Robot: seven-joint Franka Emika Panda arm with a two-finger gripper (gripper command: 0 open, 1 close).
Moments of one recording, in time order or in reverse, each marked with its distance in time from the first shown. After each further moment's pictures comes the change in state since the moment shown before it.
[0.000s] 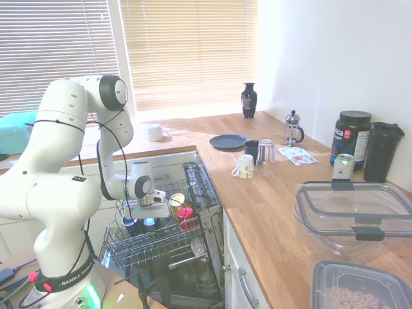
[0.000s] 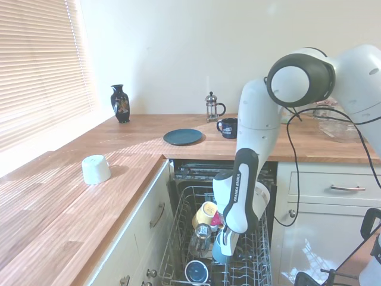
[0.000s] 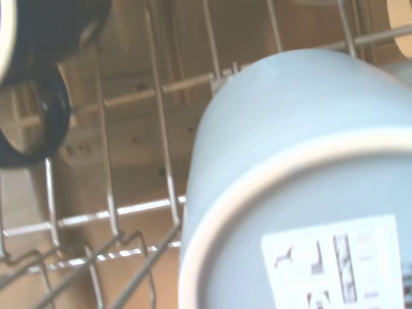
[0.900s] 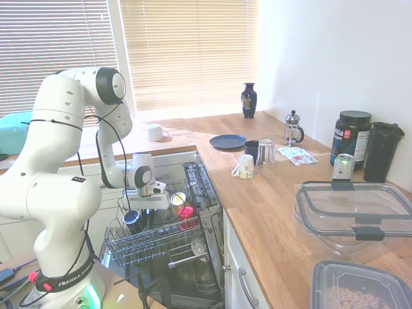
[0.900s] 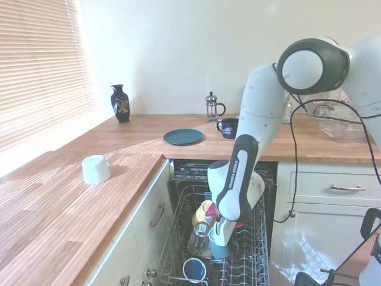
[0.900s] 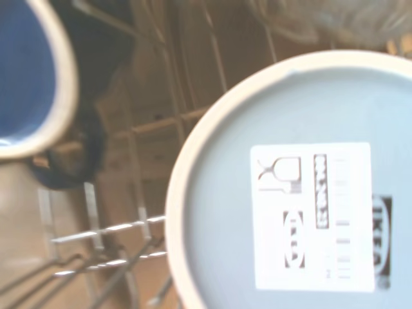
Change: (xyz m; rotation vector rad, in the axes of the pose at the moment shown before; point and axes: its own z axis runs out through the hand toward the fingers) arm 0.005 -0.009 -0.051 0.019 -0.010 0.046
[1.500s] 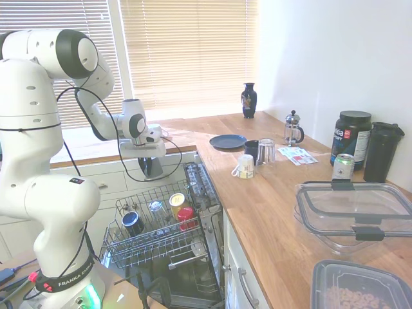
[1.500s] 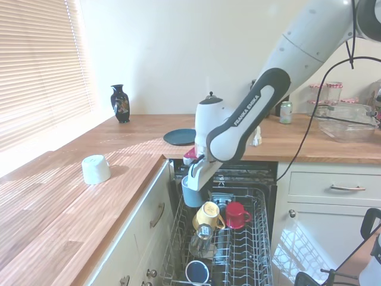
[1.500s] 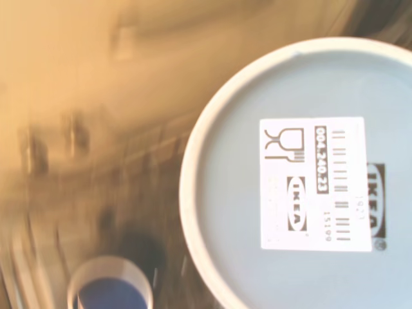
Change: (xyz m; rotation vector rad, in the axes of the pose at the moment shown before) arm 0.031 -0.020 -0.236 0.200 0.208 0.130
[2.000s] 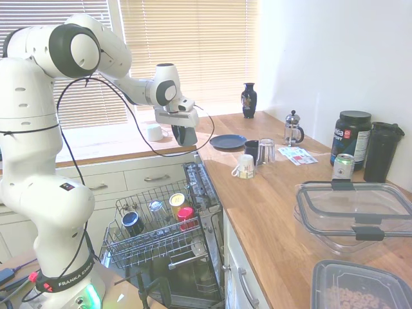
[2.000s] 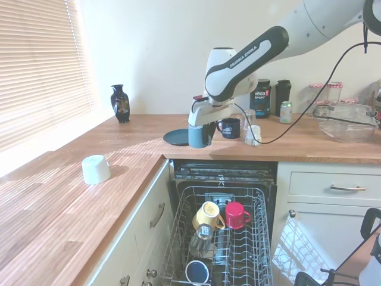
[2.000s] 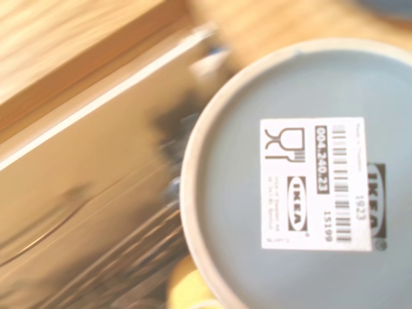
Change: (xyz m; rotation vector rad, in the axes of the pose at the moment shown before) arm 0.153 0.074 -0.103 0.053 0.080 0.282
